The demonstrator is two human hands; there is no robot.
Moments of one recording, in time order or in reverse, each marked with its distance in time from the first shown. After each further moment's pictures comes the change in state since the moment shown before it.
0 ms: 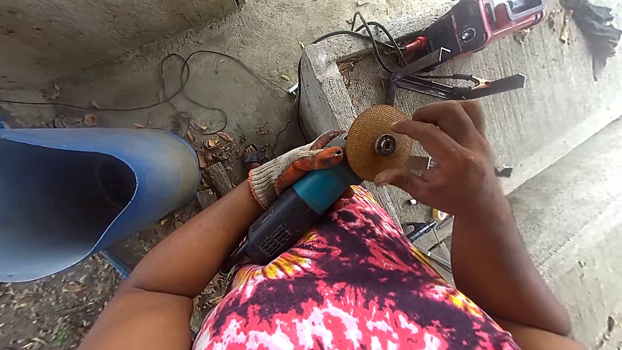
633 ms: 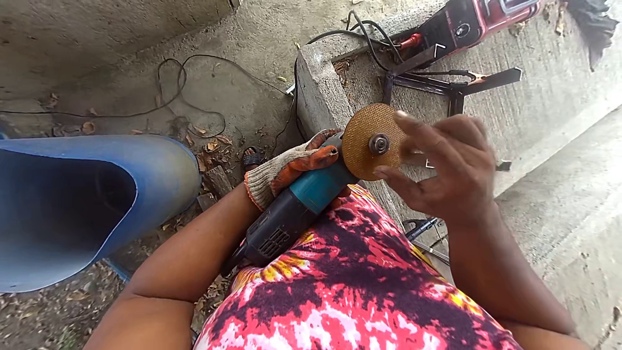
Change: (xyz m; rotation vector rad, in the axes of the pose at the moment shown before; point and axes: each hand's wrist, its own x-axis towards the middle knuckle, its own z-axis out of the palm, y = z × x) left_hand 0.005 -0.033 -0.060 -0.089 -0.067 -0.008; right_hand -0.012 -0.009 0.005 -0.002 0.179 -0.052
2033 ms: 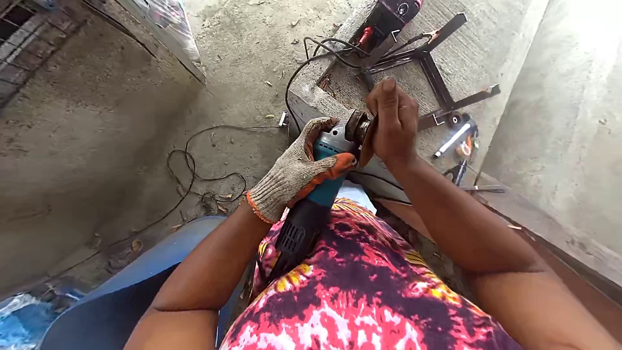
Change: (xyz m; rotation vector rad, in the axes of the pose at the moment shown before) left_hand -0.058 0.178 0.095 0.913 0.274 -0.086; right_hand 0.114 -0.076 0.108 0.351 0.518 0.691
